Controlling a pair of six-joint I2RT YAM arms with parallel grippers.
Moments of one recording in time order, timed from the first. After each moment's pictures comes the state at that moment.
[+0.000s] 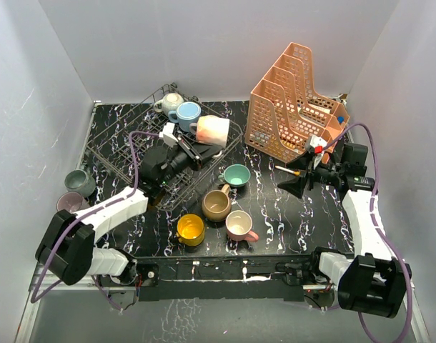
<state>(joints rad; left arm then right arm) -0.60 1.31 0.70 0.66 0.28 -1.42 -0.19 1.03 0.79 -0.48 -1.25 -0.65</state>
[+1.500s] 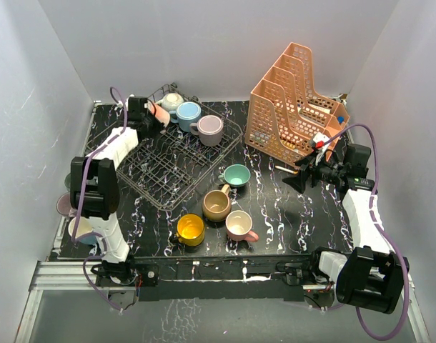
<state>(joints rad) -0.12 1.86 1.42 -0.24 -0.02 -0.80 -0.25 1.07 0.74 -0.35 -1.09 -0.54</state>
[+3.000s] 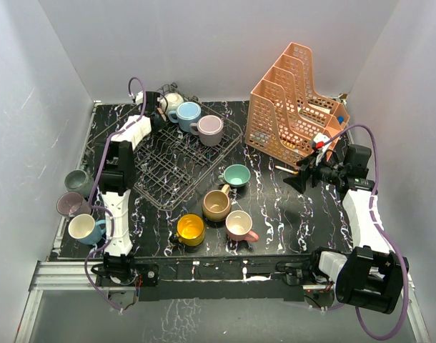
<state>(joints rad) -0.14 2.28 1.85 -0.39 -0.28 -0.59 -0.26 1.07 0.73 -0.34 -1.07 -0.54</state>
